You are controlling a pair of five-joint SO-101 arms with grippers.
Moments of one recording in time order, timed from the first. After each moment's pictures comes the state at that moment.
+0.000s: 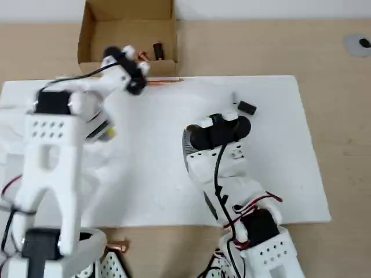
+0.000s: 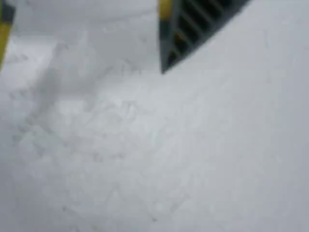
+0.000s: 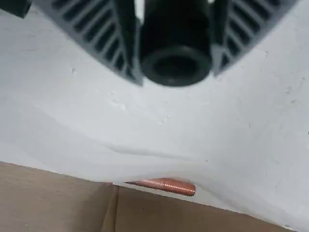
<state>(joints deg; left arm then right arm) 0.3 -14.7 5.1 83.2 -57.7 -28.0 -85.6 76.3 39.5 -12.3</state>
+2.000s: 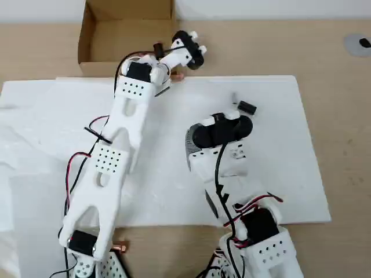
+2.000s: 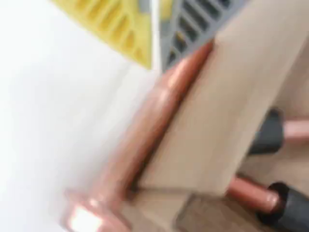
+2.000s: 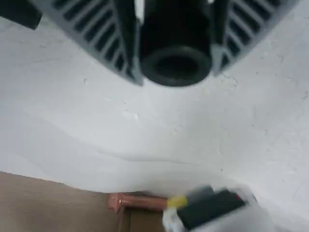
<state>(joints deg) 12.7 74.6 -91.3 82.0 -54.5 -26.4 -85.6 77.4 39.5 -12.3</state>
